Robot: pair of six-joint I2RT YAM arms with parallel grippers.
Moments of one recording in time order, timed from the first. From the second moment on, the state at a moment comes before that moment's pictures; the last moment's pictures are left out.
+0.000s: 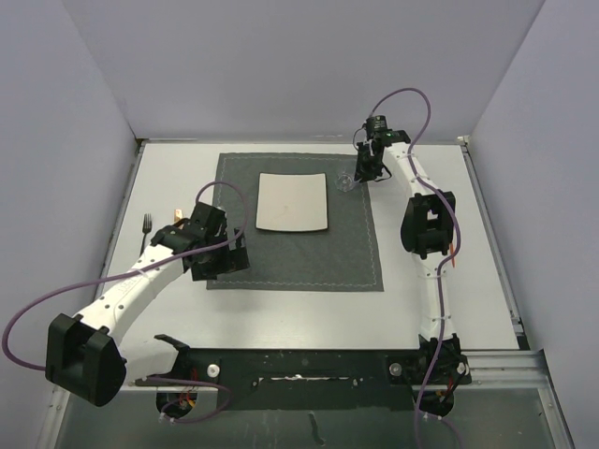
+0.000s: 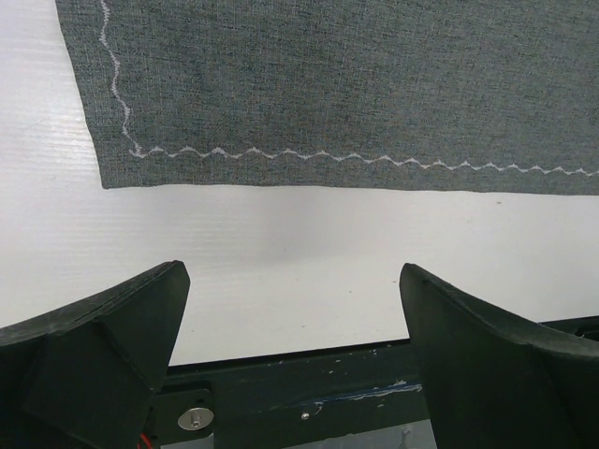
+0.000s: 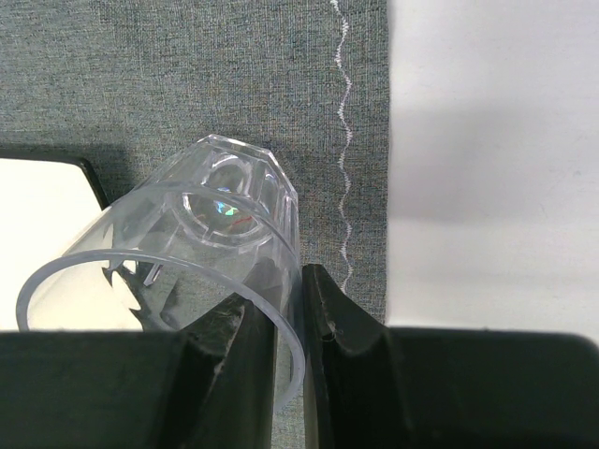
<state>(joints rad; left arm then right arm) -0.43 1.20 0.91 -0.85 0.02 -0.61 0.20 2.49 2.34 -0.91 -0.04 0.30</state>
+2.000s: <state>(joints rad) -0.50 1.23 0.86 -0.79 0.03 -0.65 0.15 2.10 1.98 -0.51 -0.11 0.26</state>
